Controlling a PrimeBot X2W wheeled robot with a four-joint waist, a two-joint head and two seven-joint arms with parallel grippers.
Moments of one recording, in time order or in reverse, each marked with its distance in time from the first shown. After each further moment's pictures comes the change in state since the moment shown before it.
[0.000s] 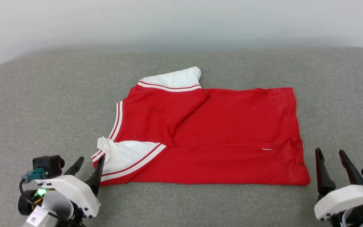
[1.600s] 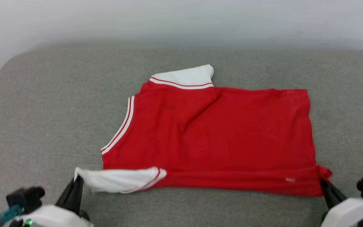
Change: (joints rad) left arm 0.339 0.004 0.138 -0.330 -0.072 0.073 -0.054; right arm 0.215 0.001 -0.010 -0.256 0.051 0.001 0.412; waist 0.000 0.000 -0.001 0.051
